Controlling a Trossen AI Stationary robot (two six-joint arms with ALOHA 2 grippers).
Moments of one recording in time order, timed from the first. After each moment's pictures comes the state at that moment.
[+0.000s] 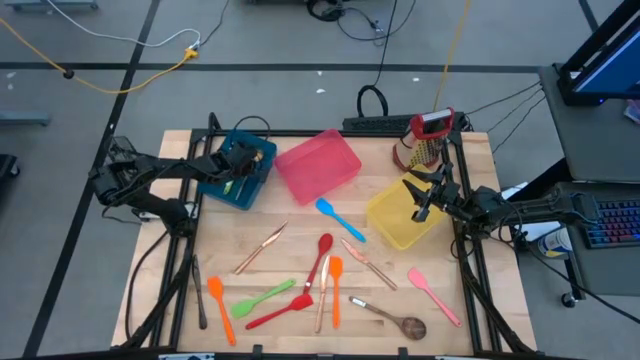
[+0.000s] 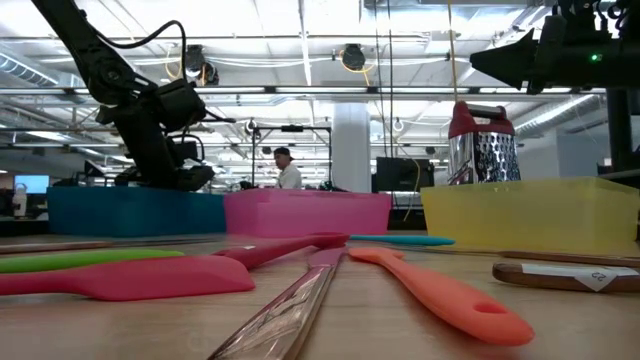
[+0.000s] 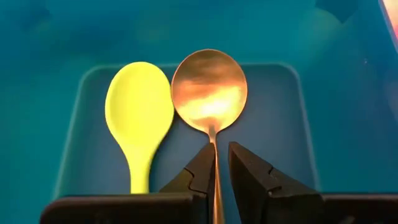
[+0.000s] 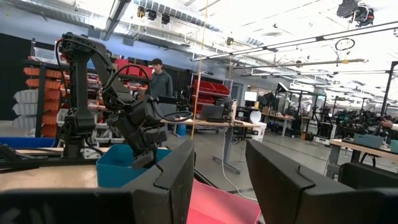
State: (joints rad) left arm 0.67 1.39 0.50 -0.07 -0.34 -0.39; right arm 0.00 0.41 0.01 0.72 0.44 -0.27
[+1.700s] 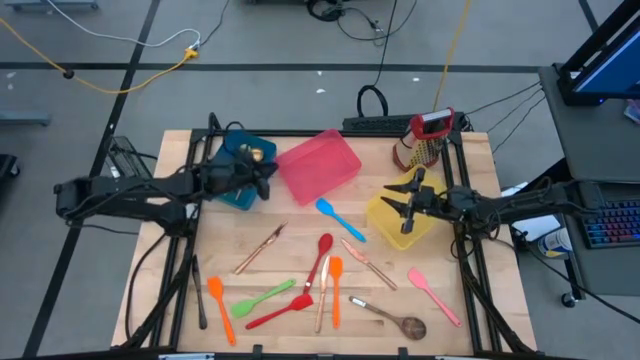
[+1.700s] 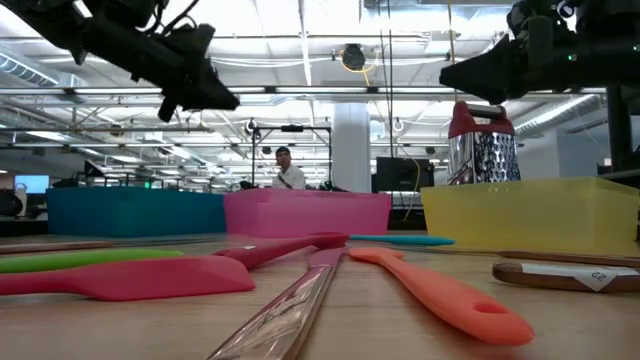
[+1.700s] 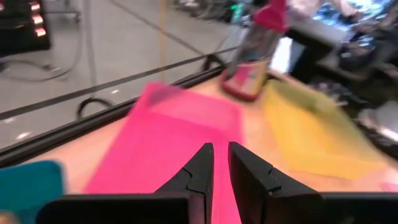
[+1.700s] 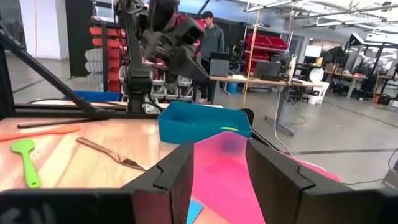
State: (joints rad) left arm 0.24 0.96 0.50 0.19 -0.26 -0.38; right arm 0.00 0.76 0.15 0.69 0.26 -0.11
